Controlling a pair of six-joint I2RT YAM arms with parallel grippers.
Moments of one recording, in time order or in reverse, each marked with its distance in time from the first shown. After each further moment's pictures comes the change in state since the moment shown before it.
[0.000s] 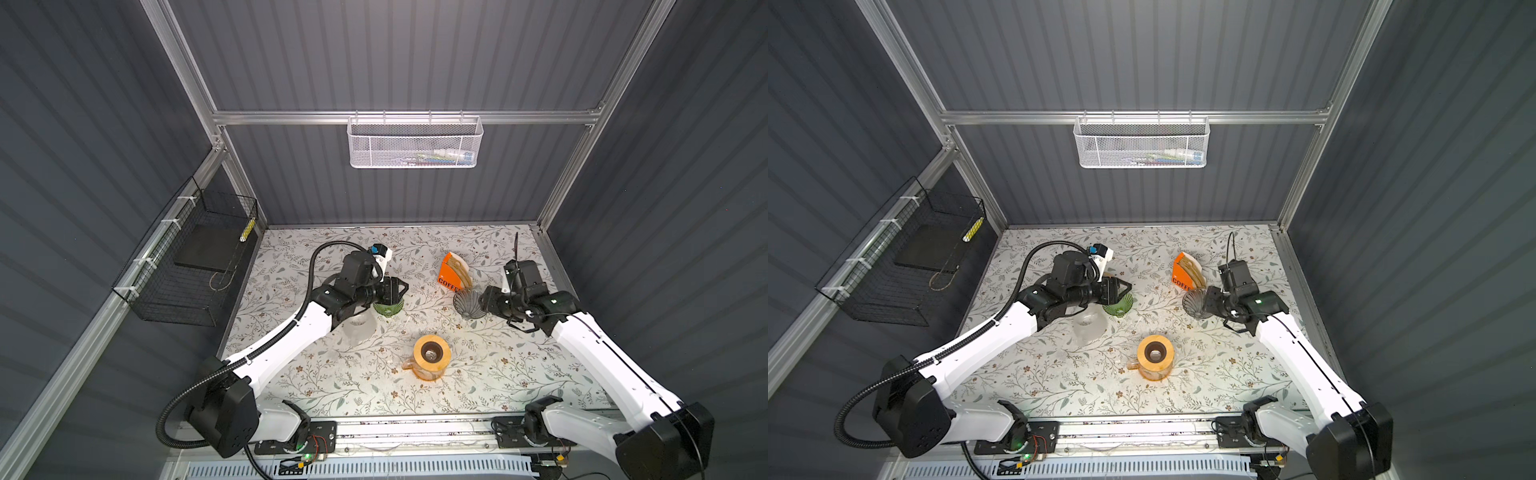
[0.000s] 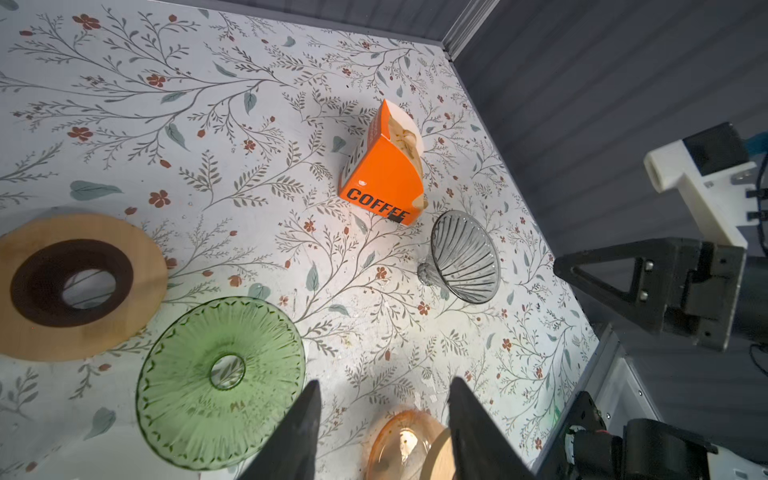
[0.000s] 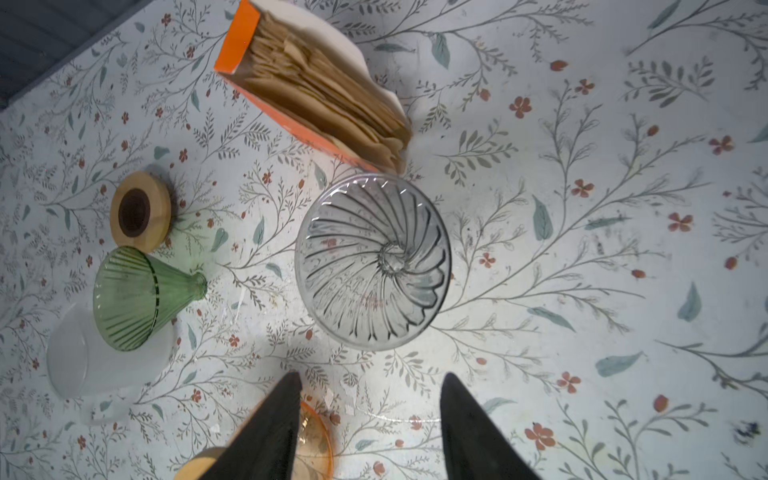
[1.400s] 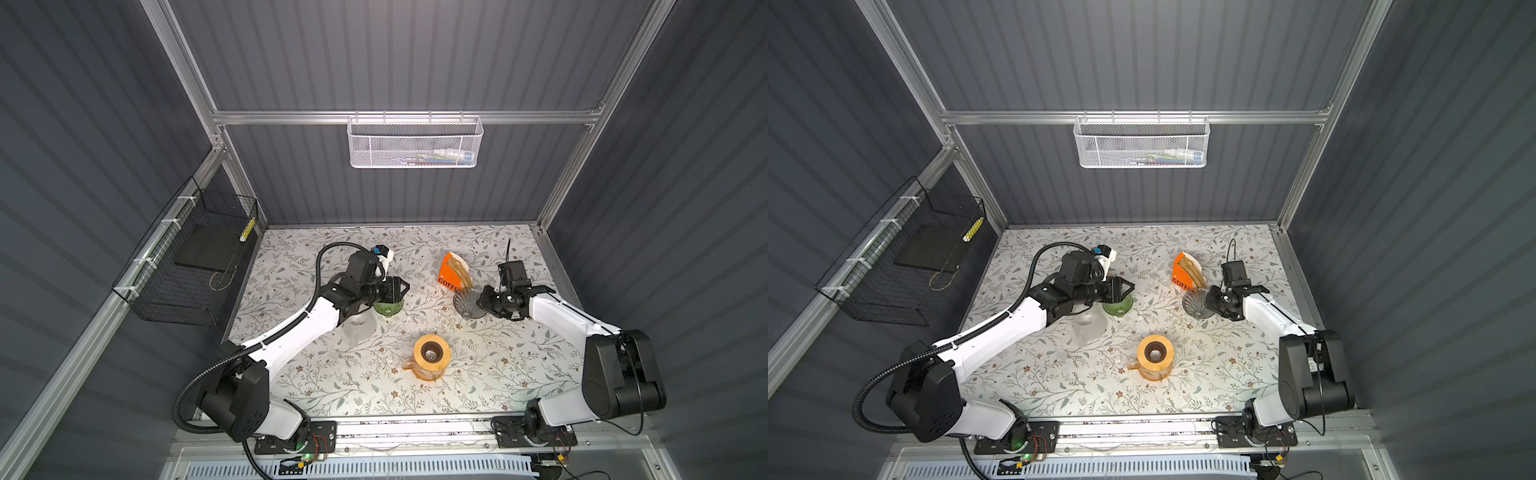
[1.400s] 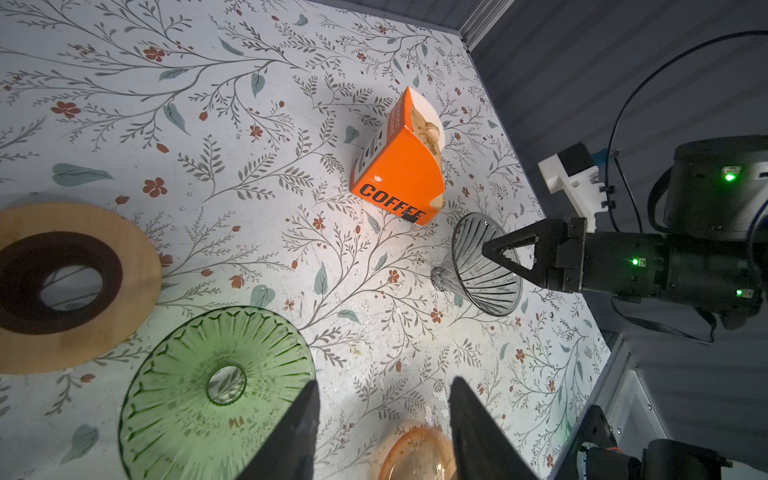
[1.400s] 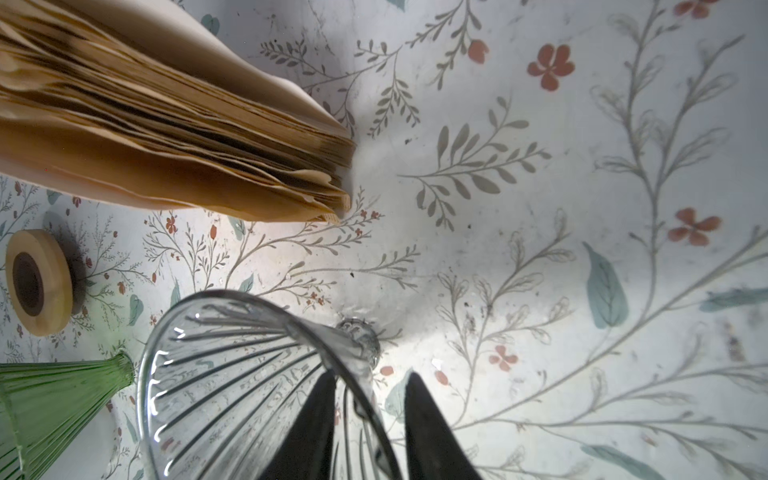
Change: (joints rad) left arm 0.002 0.076 -0.003 0.051 0.010 -0.015; right arm -0.121 0.337 -0.103 0.310 -0.125 -0.007
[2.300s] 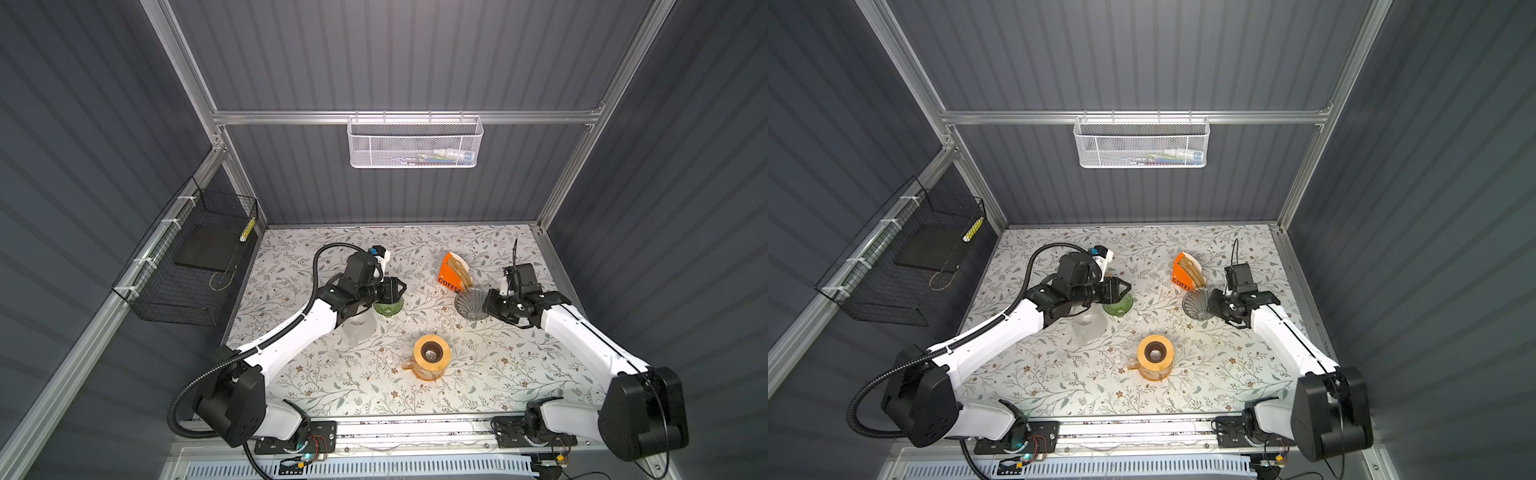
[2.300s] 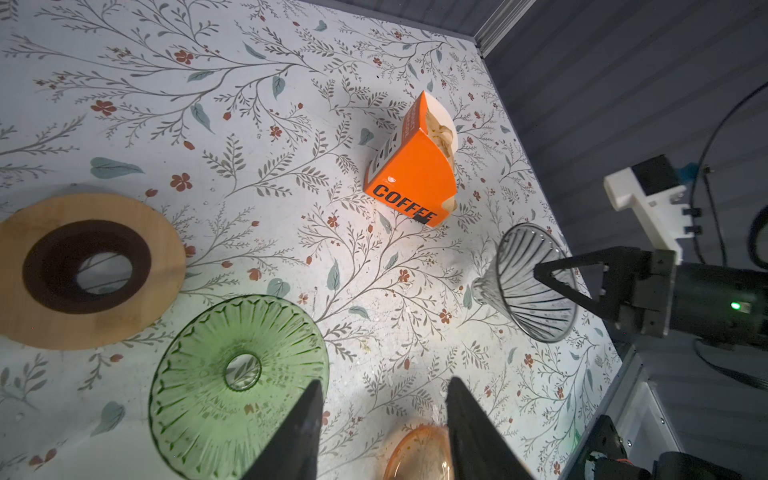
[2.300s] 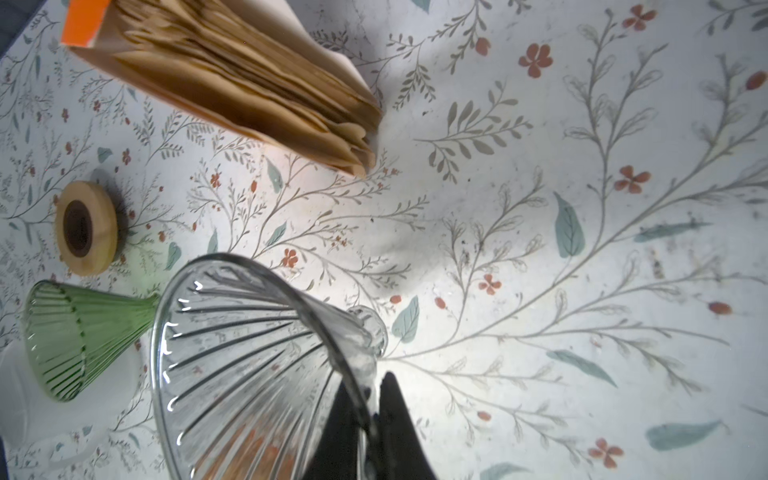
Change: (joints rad) left arm 0.000 -0.032 -0.010 -0.041 -0.054 -0.011; right arm 0.037 -0.244 -0.002 -0.185 0.003 -0.040
